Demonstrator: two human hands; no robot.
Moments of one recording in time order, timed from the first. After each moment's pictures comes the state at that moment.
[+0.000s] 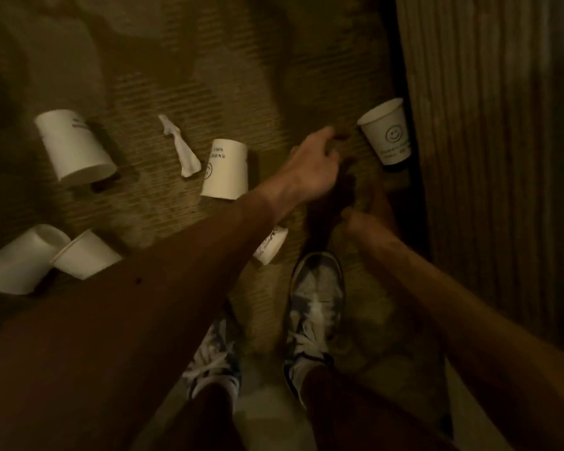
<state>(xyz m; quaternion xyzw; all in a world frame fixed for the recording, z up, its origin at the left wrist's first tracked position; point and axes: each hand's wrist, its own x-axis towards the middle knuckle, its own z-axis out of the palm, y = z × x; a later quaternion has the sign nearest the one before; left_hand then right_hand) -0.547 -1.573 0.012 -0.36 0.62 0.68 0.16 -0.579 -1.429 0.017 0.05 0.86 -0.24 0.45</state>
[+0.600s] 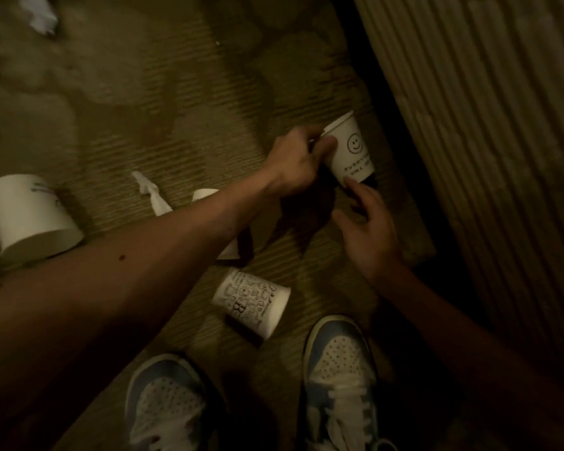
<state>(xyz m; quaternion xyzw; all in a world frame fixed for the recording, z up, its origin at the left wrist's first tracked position) -0.585 -1.612 -0.050 -0.26 0.76 0.59 0.04 -0.593 -1.440 -0.056 -0.14 0.86 -0.43 0.25</state>
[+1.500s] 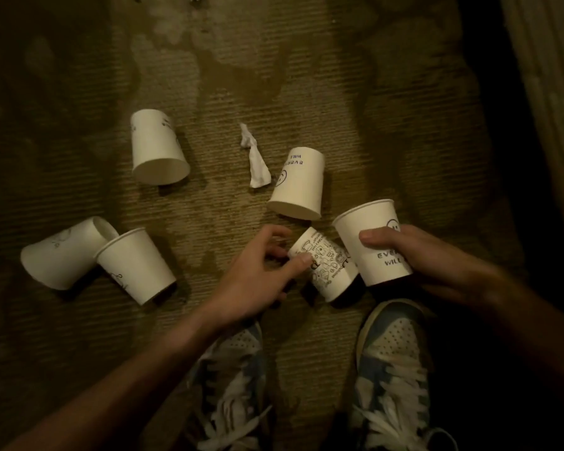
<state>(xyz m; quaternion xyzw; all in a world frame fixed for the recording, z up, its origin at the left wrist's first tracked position) -0.340 -1.561 -0.052 -0.46 0.56 0.68 0.06 -0.553 -1.443 -0.022 -0.07 0.63 -0.36 0.69</state>
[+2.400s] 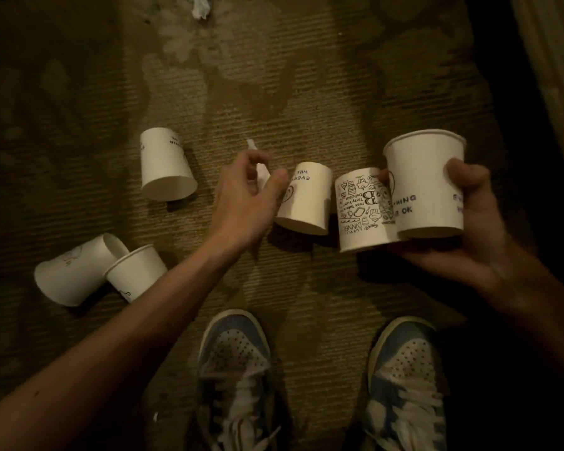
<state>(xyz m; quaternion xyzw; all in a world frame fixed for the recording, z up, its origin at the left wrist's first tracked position) -0.392 -1.638 -0.045 -0.53 0.67 0.50 -0.13 -0.577 -1.476 -0.003 0.05 0.33 -0.62 0.71</state>
